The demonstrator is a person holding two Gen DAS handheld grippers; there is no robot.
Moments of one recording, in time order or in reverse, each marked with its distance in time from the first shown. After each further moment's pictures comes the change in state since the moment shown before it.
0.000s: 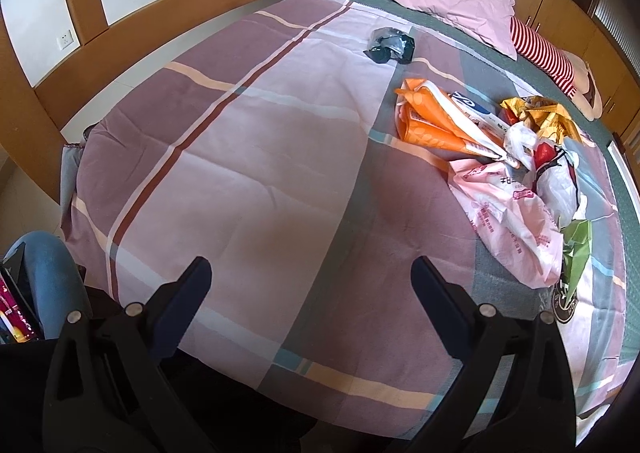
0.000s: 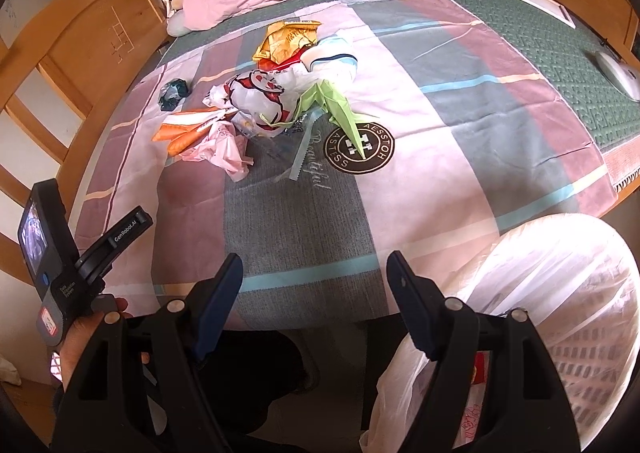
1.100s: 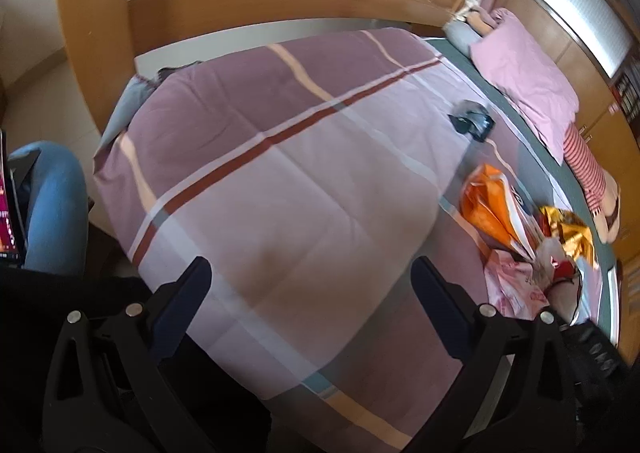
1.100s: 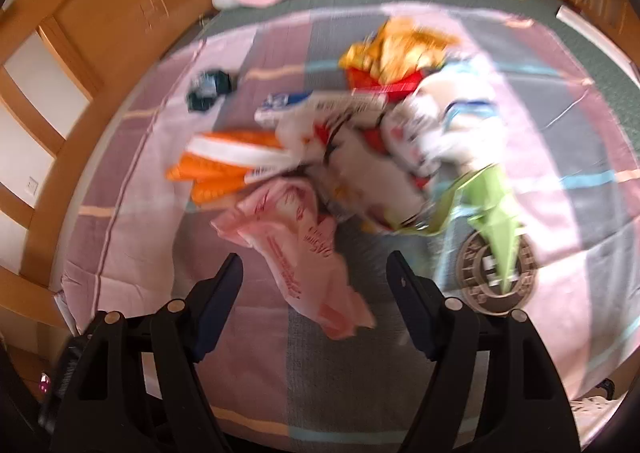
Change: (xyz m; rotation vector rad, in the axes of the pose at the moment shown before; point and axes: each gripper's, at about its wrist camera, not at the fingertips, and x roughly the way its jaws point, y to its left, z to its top) left arm -0.004 0.066 0.002 -0.399 -0.049 0.027; right arm 0.135 0.097 0.092 -0.177 0.081 0.106
